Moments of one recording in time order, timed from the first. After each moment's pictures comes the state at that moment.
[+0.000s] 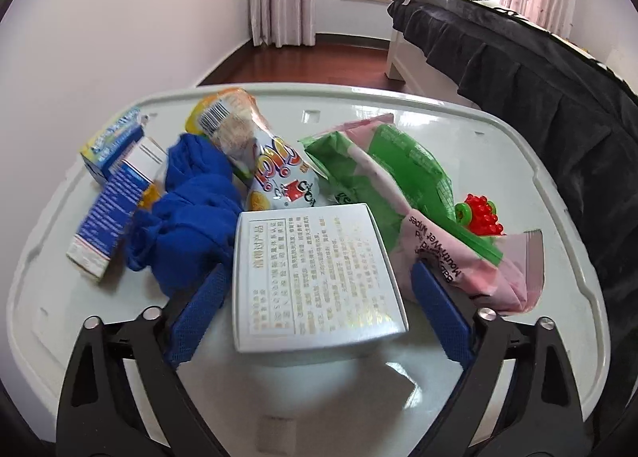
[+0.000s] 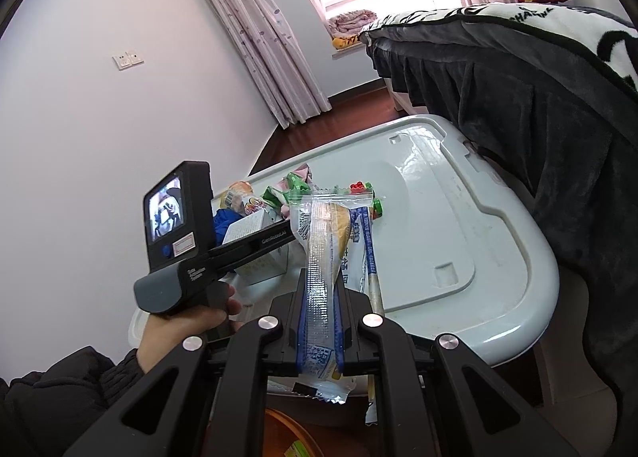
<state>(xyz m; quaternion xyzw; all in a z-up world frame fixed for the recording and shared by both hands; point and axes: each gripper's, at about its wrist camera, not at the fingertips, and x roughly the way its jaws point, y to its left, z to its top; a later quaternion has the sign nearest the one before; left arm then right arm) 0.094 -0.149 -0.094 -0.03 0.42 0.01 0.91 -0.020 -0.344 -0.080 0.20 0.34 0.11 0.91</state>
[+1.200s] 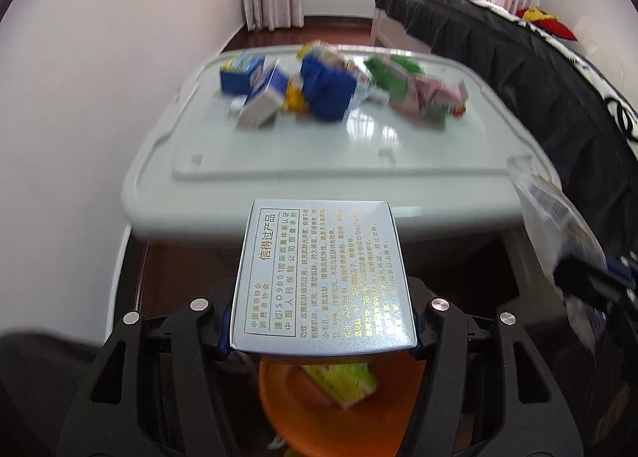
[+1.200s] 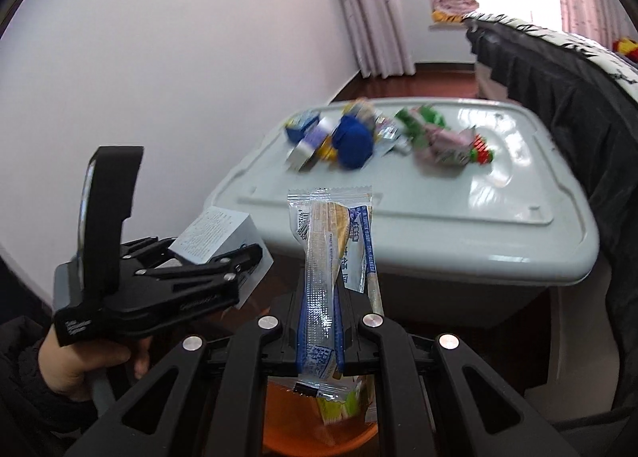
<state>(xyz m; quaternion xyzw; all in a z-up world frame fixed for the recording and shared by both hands) -0.151 -0.043 -0.048 0.00 0.46 -0.03 0.89 -0.133 -0.228 -0.051 0.06 0.40 0.25 0.88</state>
